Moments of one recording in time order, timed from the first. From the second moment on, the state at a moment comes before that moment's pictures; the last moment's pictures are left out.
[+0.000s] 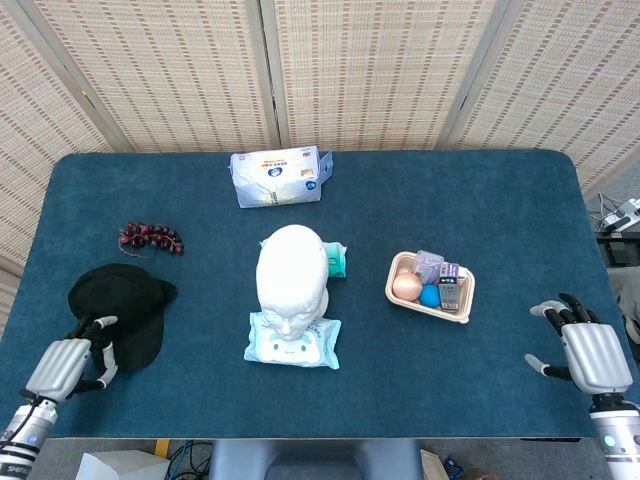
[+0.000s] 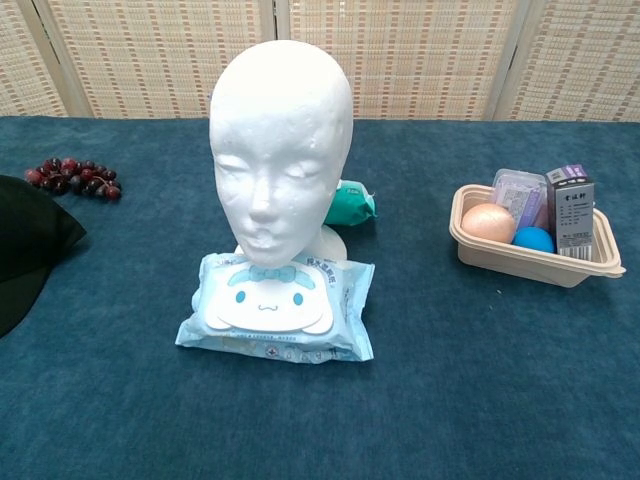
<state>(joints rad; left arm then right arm) -0.22 -1.15 0.04 -1.55 1.46 1.23 -0.12 0.10 -1.08 0.04 -1.66 -1.46 1.40 -0.10</state>
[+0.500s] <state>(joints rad) -0.17 -1.25 0.04 -1.48 1.55 1.38 0.06 0.09 -1.08 0.04 -1.66 -1.46 1.41 -0.09</state>
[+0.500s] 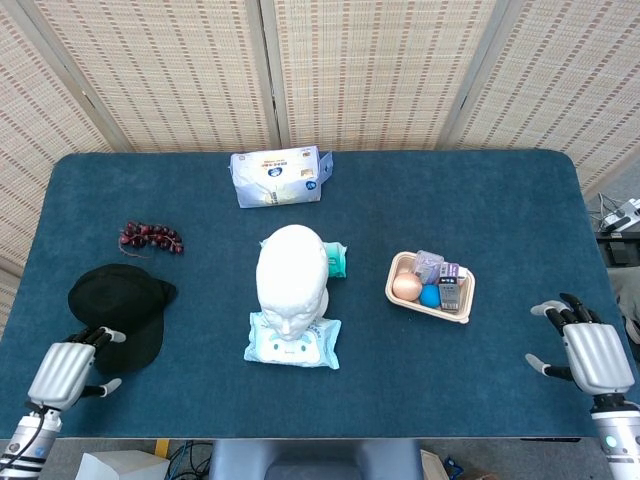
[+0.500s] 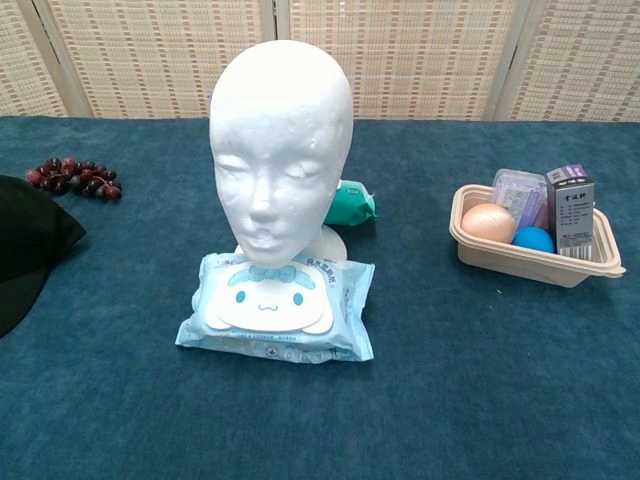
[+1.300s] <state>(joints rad) -0.18 -1.39 0.04 -1.30 1.55 1.34 0.14 0.09 -1.08 0.04 -1.66 -1.47 1.41 -0.08</state>
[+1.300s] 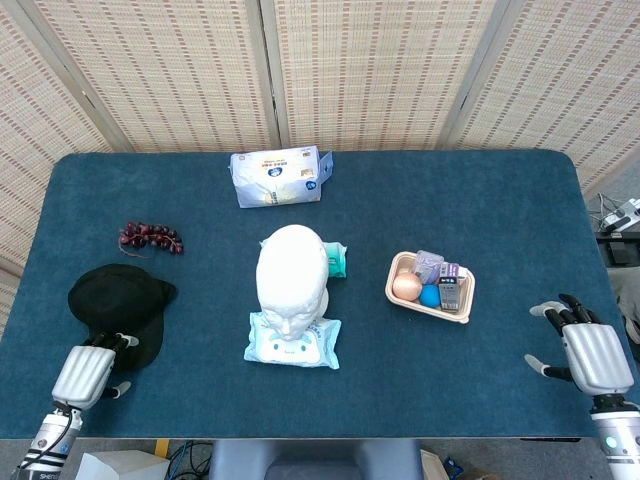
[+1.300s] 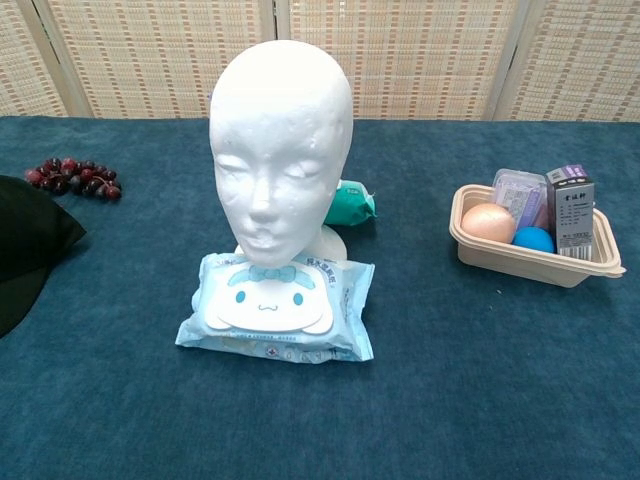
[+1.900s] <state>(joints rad) -0.18 -1.48 0.03 -1.16 1.54 1.35 0.13 0.09 -1.08 0.04 -1.66 -1.47 1.41 -0.08</state>
